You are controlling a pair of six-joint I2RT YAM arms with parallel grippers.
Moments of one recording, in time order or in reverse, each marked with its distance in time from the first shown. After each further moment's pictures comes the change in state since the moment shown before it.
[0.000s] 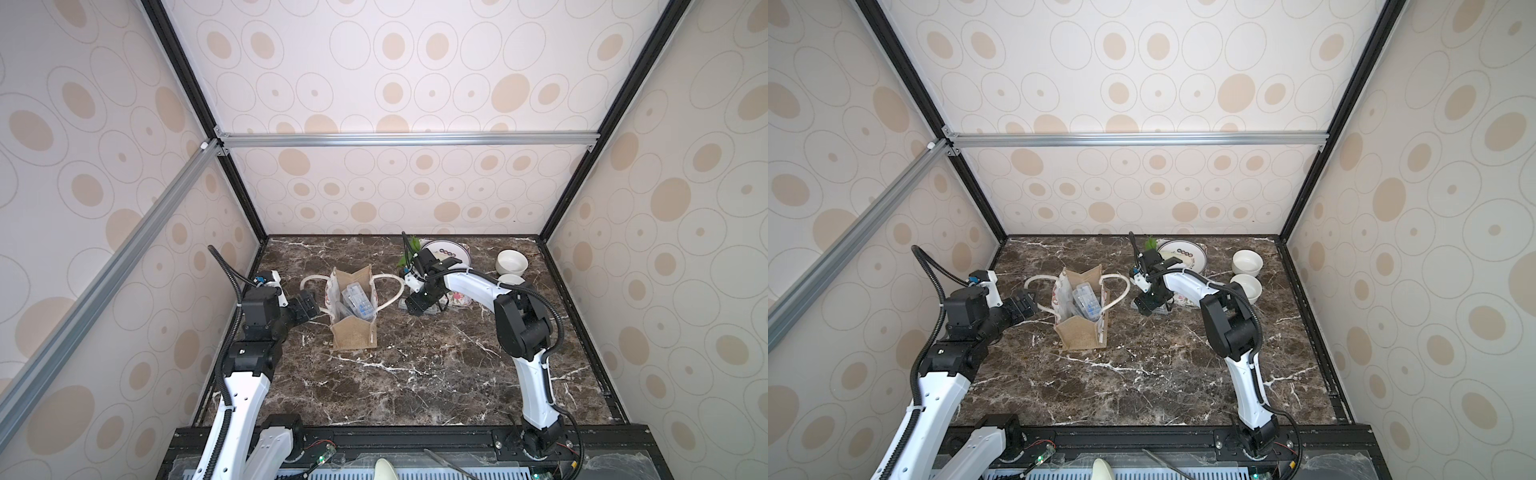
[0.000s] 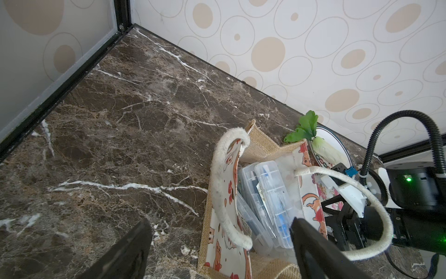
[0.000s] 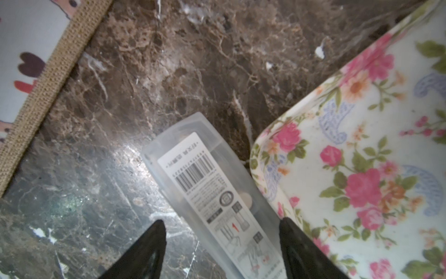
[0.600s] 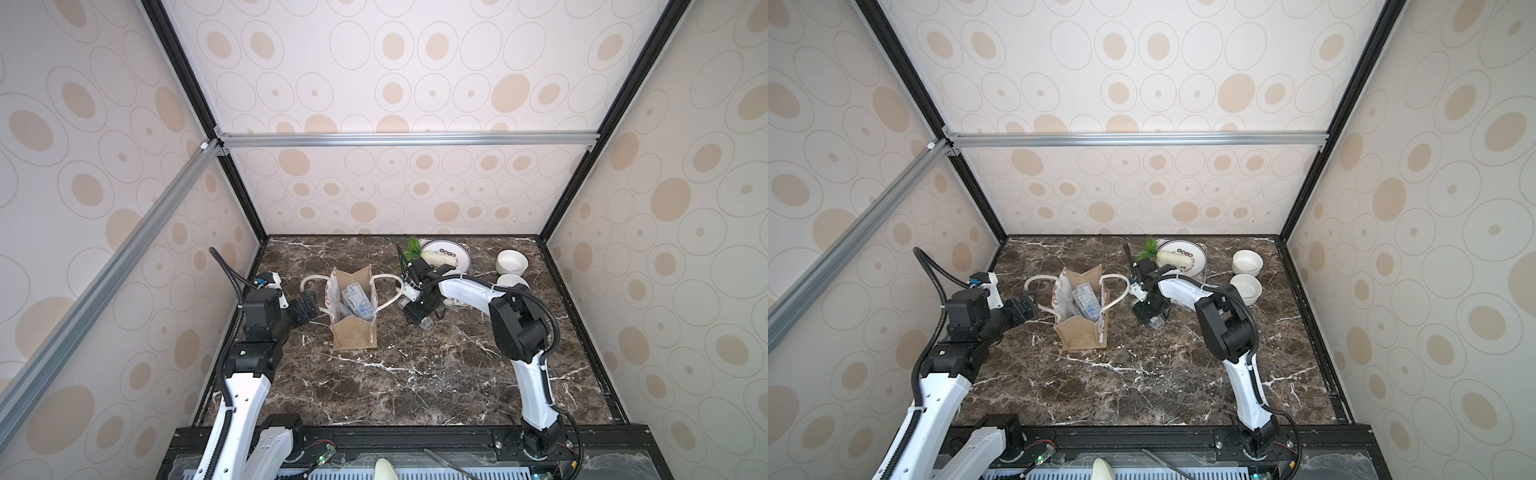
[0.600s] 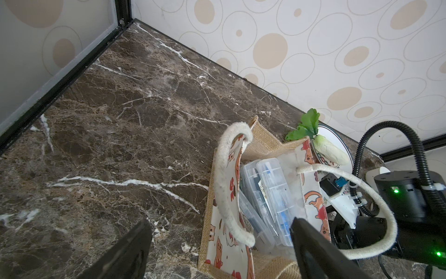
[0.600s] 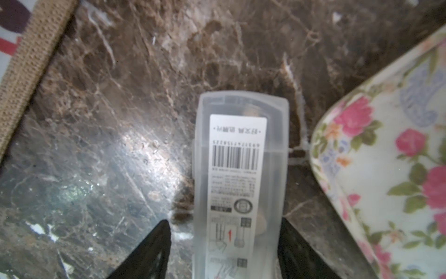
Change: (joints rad) left arm 0.000 -0.008 -0.017 0.003 0.000 -0.006; right arm 0.044 -0.003 -0.065 0.012 0.011 0.043
